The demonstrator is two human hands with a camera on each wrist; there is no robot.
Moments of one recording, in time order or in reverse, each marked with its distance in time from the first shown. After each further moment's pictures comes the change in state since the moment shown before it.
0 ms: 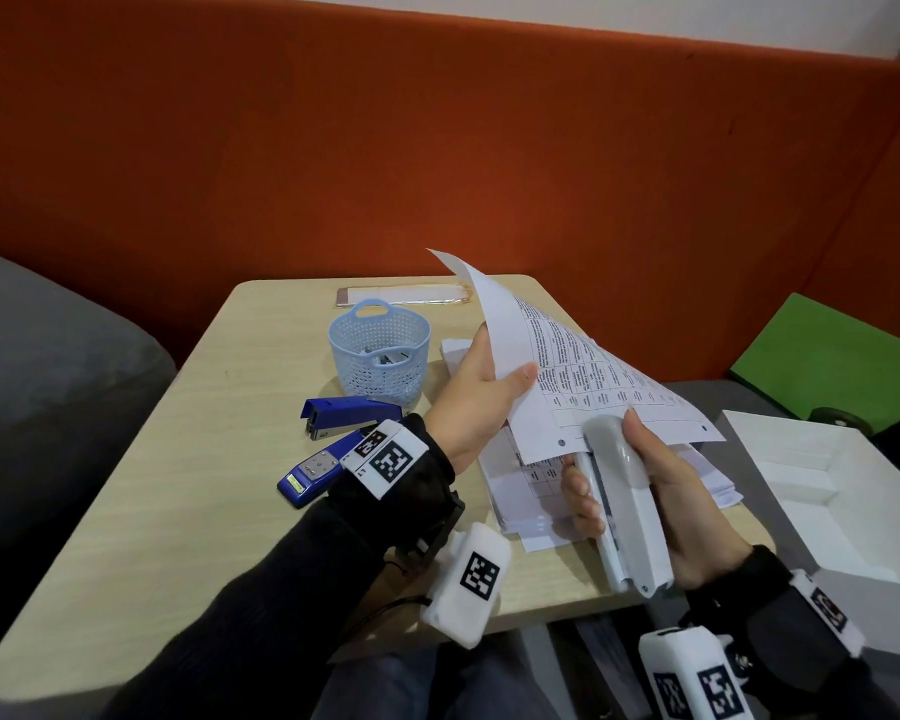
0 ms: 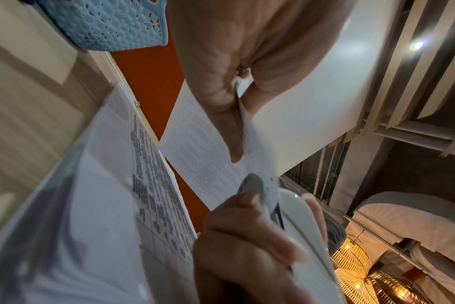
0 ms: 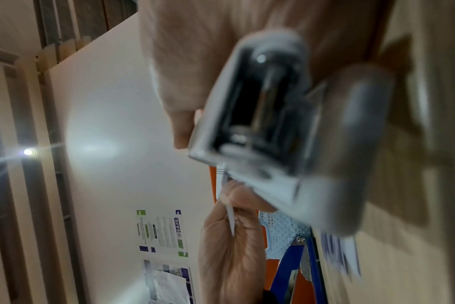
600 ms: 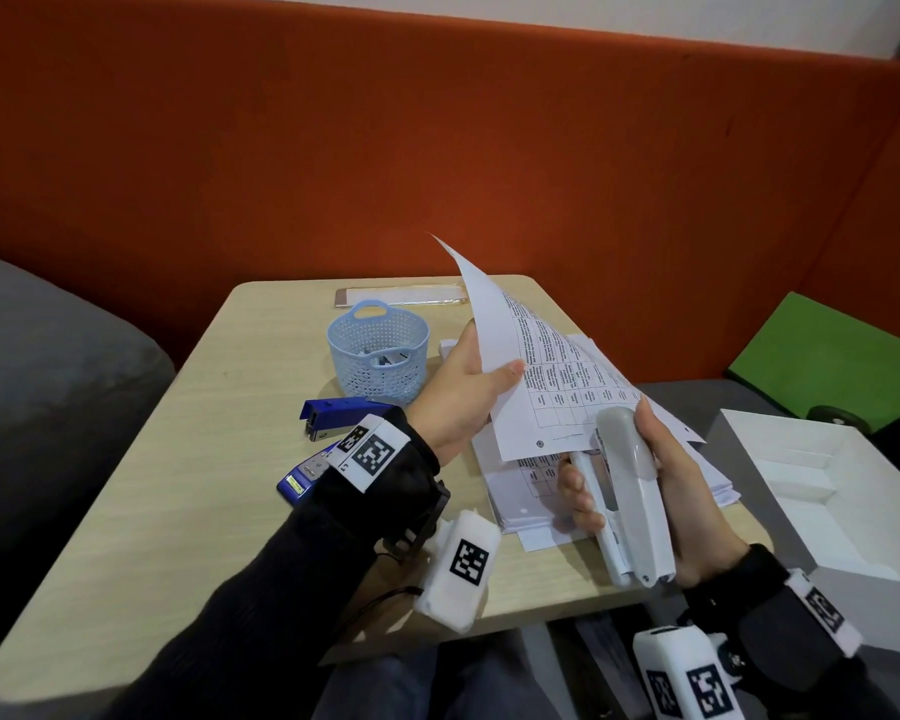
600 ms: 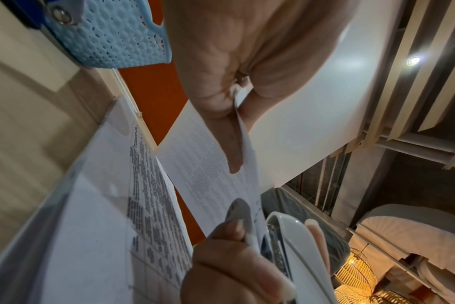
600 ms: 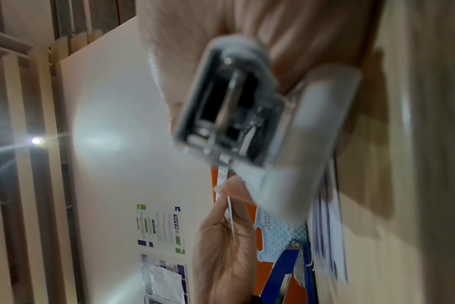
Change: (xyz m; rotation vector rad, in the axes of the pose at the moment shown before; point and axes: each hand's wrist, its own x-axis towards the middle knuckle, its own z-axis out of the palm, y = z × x) left_hand 0.001 0.007 -0.009 -0.019 -0.010 -0.041; right_hand -0.001 -0.002 0.004 0.080 0.062 -0.010
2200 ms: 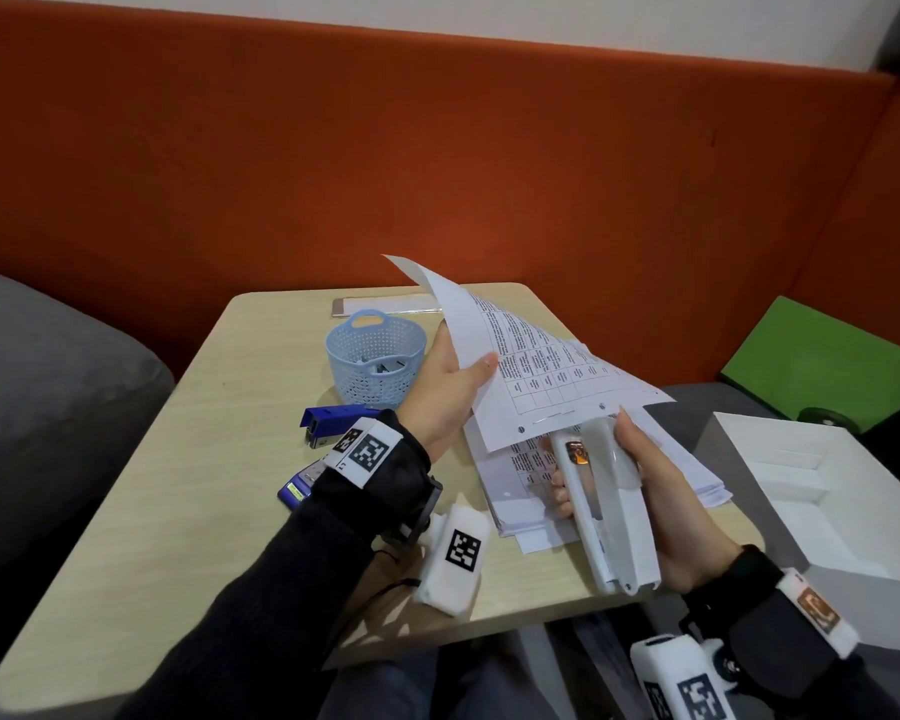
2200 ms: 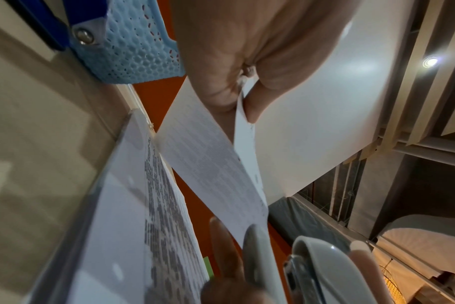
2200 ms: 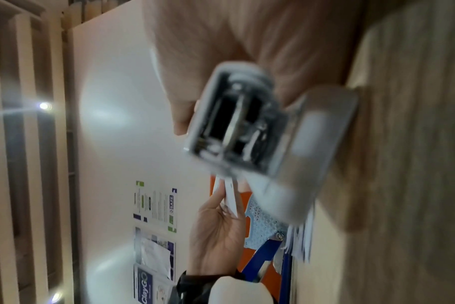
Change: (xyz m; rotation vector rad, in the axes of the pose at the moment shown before) left_hand 0.006 0.002 -0.010 0.014 0.102 0.085; right_hand -0.002 0.003 -0.004 -0.181 0.135 -0.096
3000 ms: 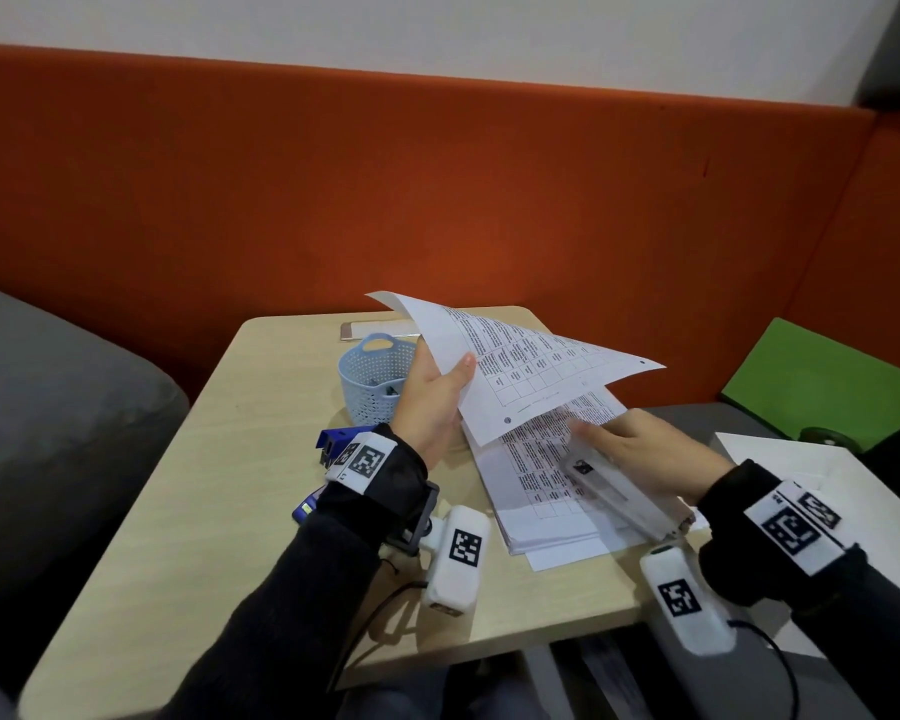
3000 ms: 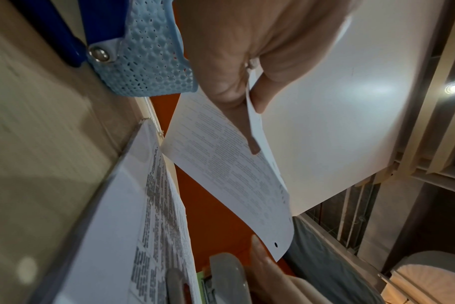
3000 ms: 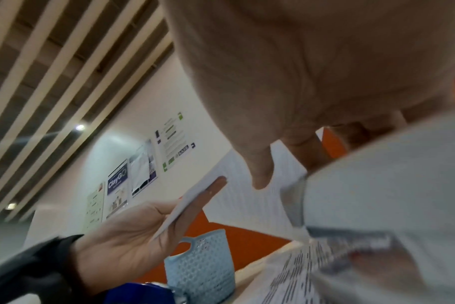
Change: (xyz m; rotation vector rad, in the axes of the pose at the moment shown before) left_hand 0.010 0.004 -0.015 -0.151 0.087 0.035; right_hand 0.035 -0.057 0.001 -1.460 0.243 -0.097
